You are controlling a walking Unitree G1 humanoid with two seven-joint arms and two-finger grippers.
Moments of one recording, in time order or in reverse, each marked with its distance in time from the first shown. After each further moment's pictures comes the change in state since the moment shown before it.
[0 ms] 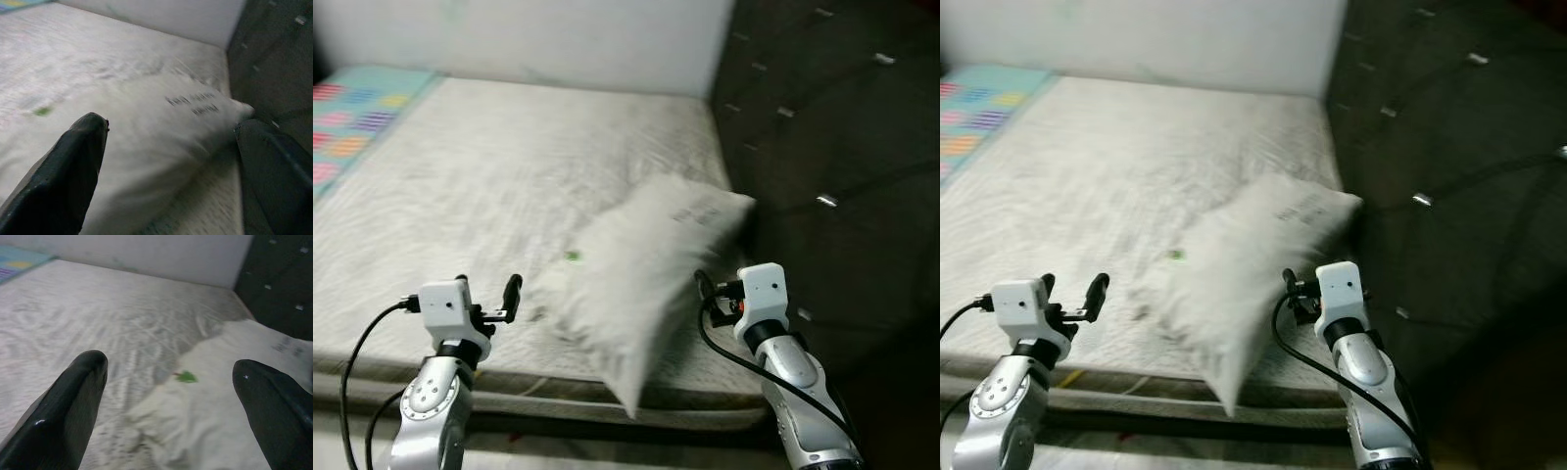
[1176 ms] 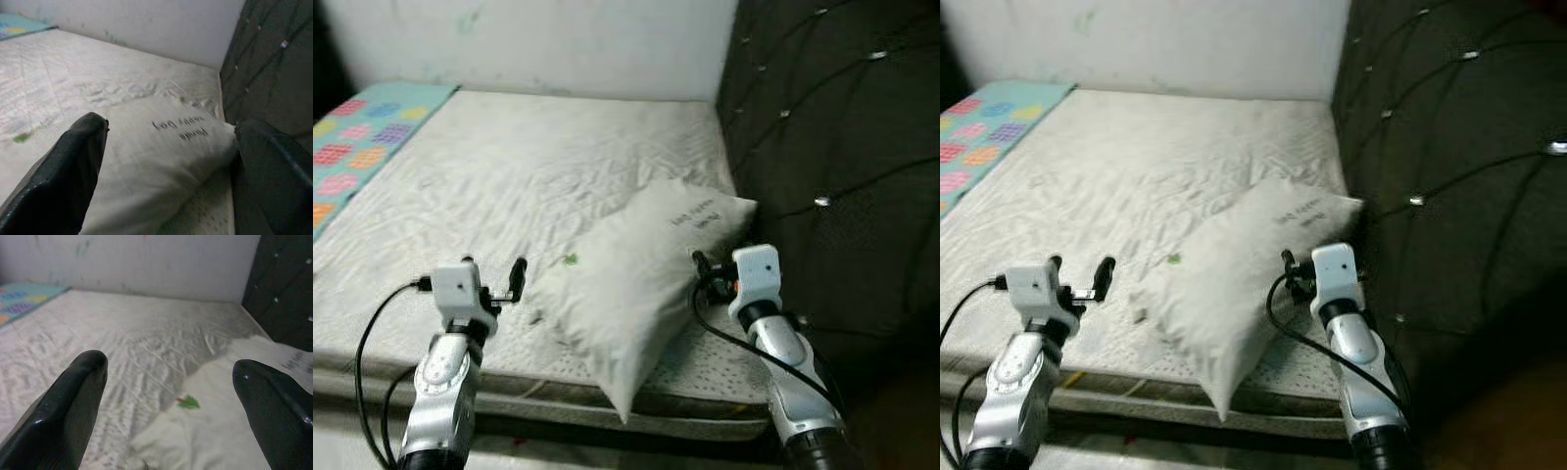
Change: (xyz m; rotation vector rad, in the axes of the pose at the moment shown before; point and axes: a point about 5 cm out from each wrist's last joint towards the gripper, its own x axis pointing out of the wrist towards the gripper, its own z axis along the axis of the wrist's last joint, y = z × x) left arm 0.026 0.002 0.001 0.046 -0.055 -0.003; right arm 0.024 -0.001 0.011 -0.030 -0.079 -0.029
